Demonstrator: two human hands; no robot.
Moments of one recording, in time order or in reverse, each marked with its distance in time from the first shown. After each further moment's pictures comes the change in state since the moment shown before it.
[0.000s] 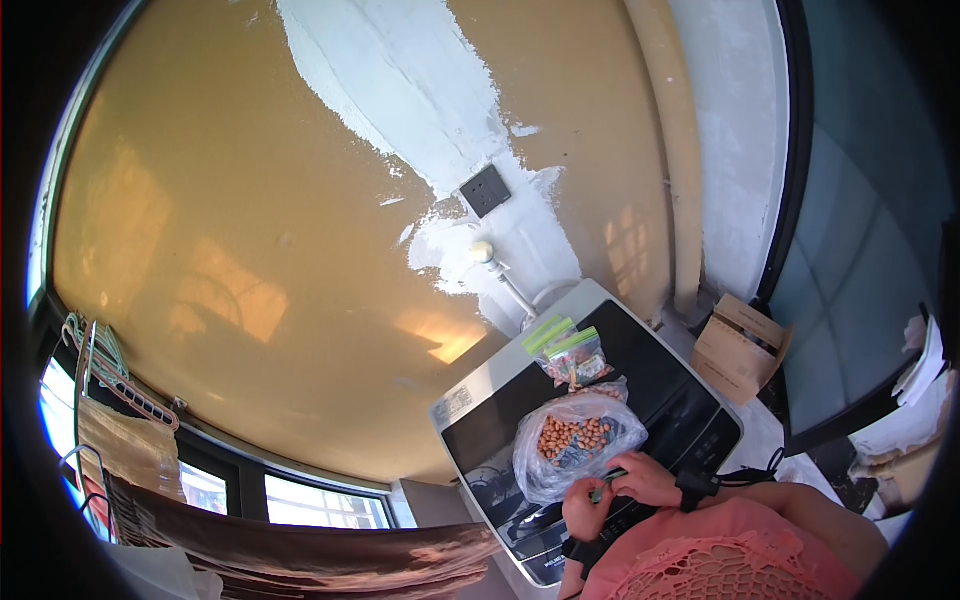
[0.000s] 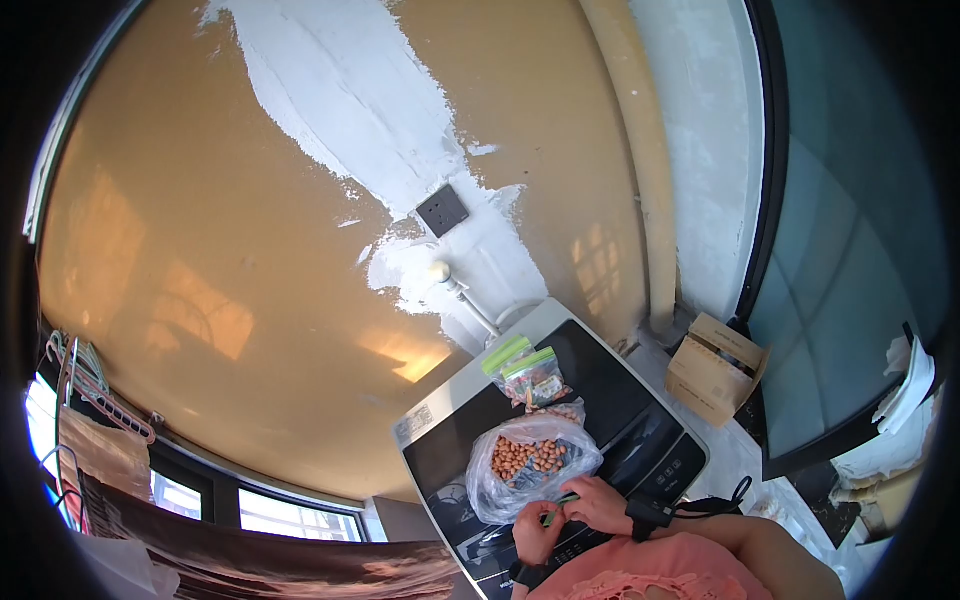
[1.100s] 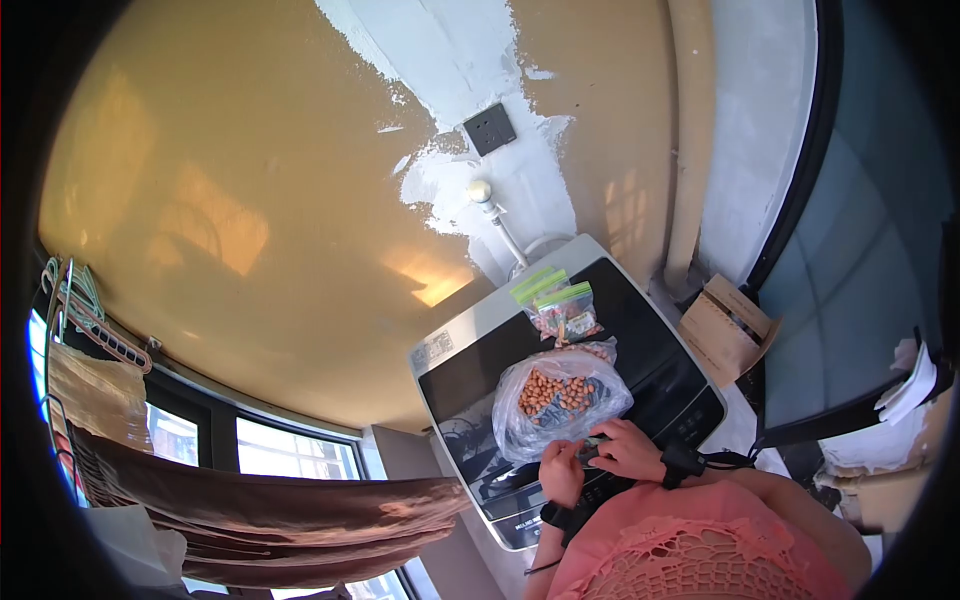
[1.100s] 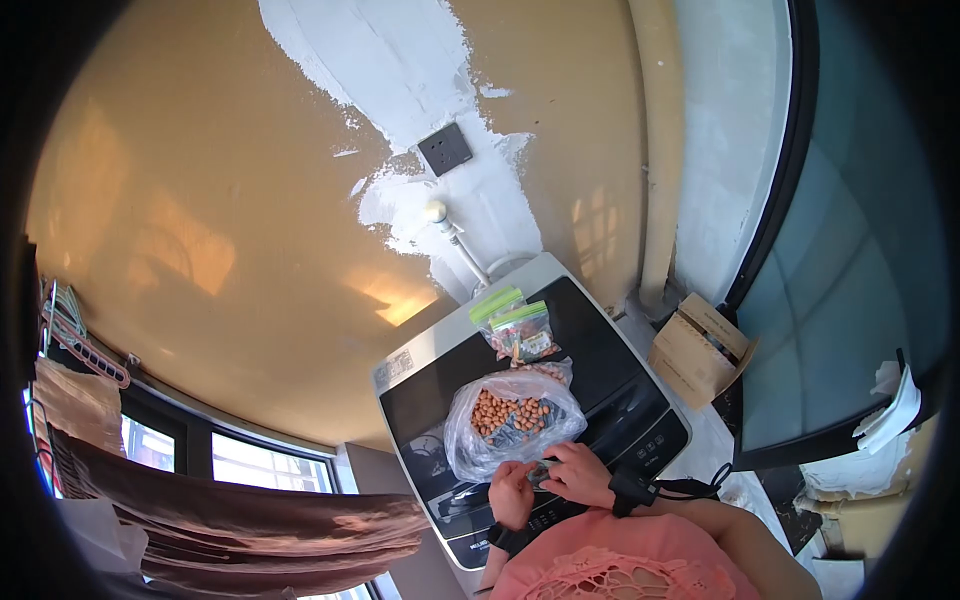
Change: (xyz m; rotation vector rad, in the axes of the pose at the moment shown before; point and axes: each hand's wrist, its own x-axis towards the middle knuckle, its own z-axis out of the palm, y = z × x) left_hand -0.004 0.001 0.005 0.098 0.098 0.050; right_hand 0.000 -0.007 -0.006 -0.049 0.024 -0.042
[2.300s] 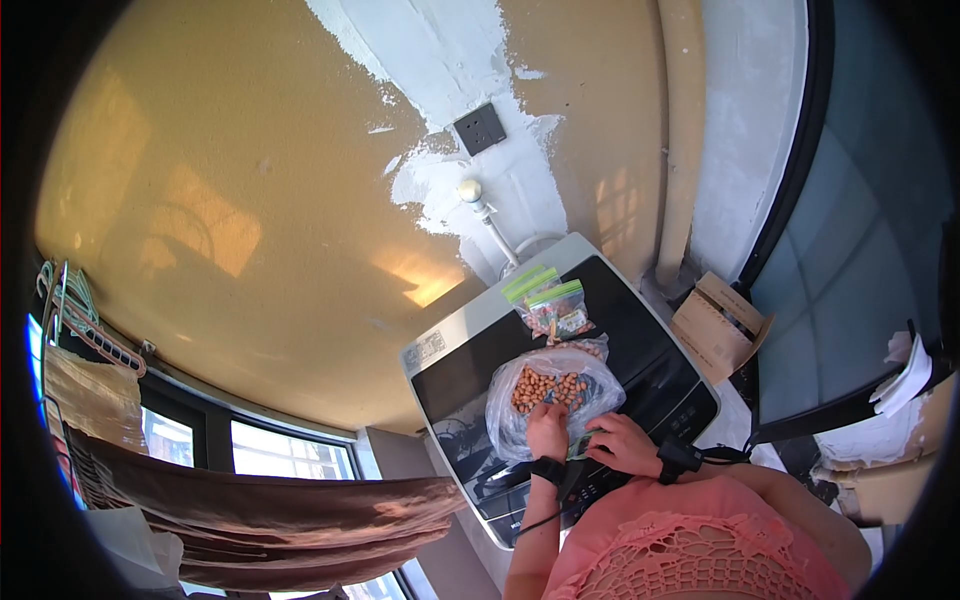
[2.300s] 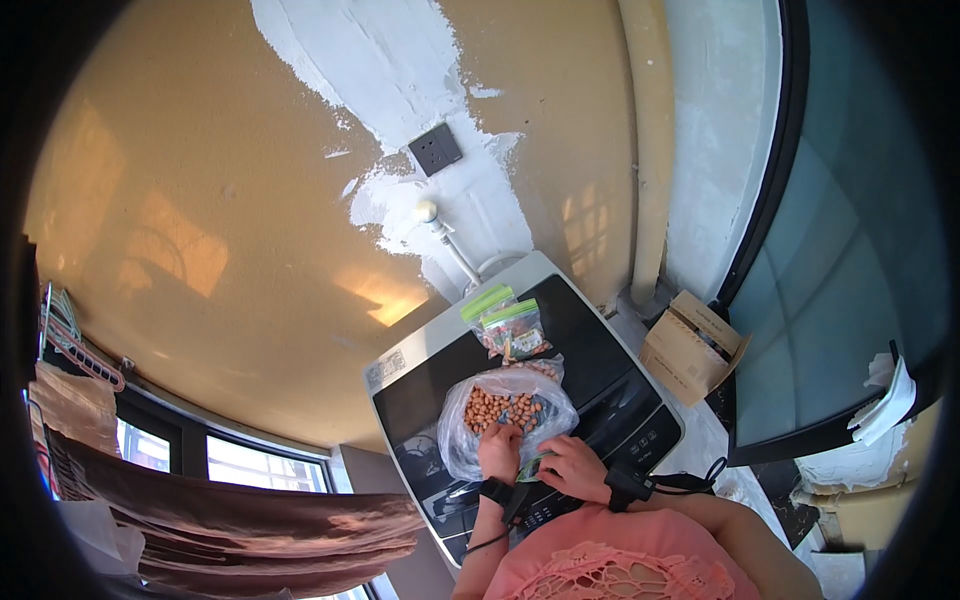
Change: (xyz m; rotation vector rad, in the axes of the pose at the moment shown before) left_hand 0.066 -0.029 0.026 0.091 -0.021 0.036; right_hand 0.000 -0.001 -0.003 0.018 0.058 0.038
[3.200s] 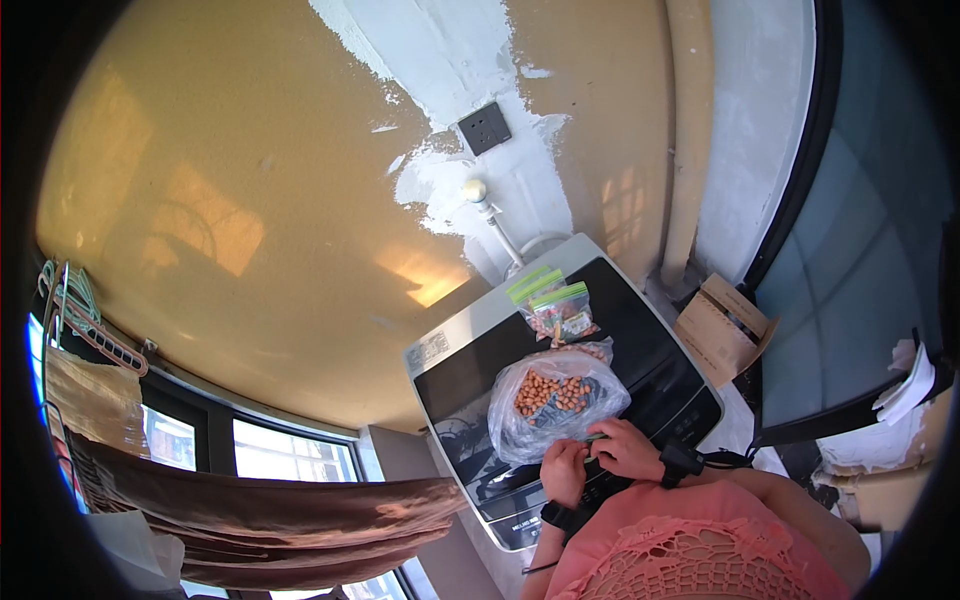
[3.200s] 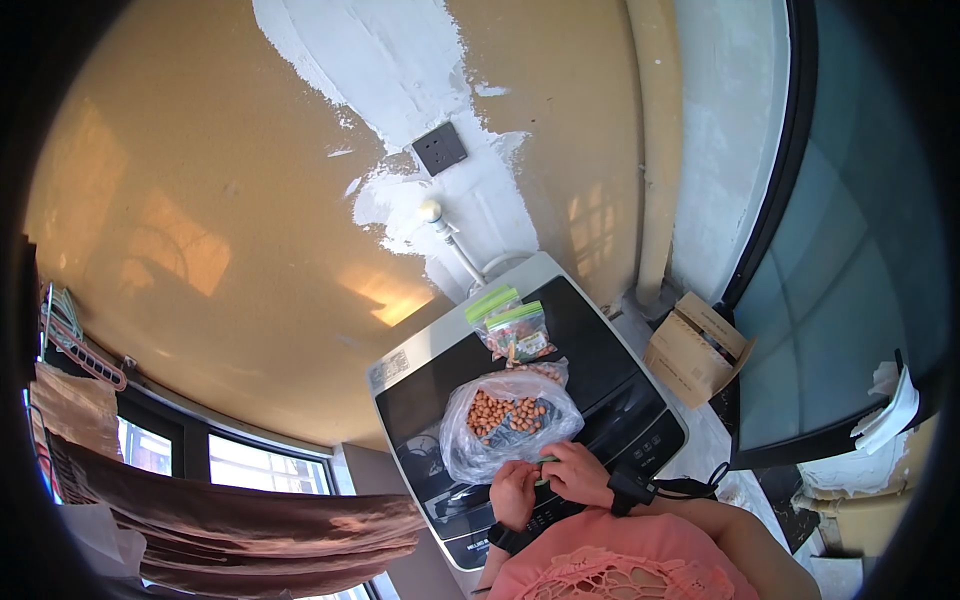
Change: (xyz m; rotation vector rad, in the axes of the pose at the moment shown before) left_hand -0.060 0.041 -0.027 -0.100 -0.022 -0.028; right_hand -0.002 0.006 0.003 0.027 -0.026 -0.009
